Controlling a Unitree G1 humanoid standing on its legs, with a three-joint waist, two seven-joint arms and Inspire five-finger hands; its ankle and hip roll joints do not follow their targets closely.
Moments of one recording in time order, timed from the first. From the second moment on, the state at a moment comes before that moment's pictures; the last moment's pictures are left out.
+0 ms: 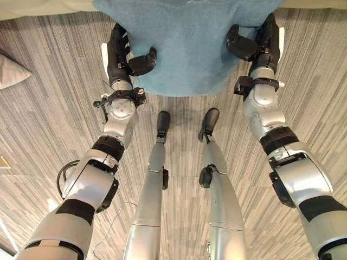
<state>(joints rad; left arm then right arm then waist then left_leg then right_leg) -1.14 0.35 -0.42 0.93 -0.61 -0.36 0.43 -1.21 -0.41 0.38 0.93 0.58 -0.32 -0.40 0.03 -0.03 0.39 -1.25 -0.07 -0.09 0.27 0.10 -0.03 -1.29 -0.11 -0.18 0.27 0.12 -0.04</state>
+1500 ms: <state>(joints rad) 0.10 0.29 -0.31 0.18 -0.54 -0.35 0.23 0.02 -0.37 0.17 0.09 0.49 -0.28 -0.15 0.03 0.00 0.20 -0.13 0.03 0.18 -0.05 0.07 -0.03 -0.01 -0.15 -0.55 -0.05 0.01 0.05</state>
